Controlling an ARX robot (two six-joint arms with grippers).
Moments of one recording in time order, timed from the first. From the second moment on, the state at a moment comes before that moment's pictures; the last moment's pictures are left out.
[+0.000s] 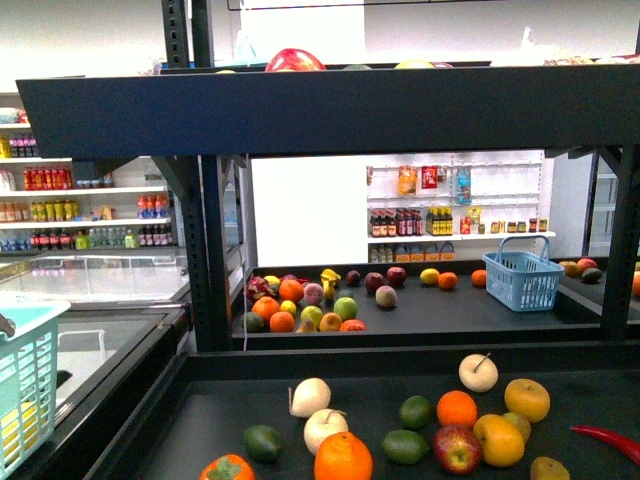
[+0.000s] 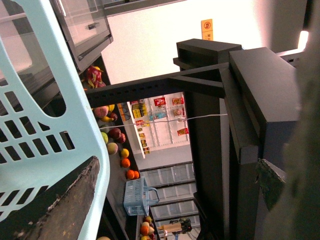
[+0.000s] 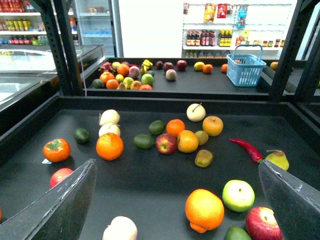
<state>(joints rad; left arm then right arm) 0.46 2.24 1.40 1.02 0.54 -1.43 0.00 0.01 0.01 0.00 0.00 0.00</state>
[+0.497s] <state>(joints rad) 0.51 2.08 1.31 0.89 0.57 -1.39 0.00 0.01 0.01 0.00 0.00 0.00</state>
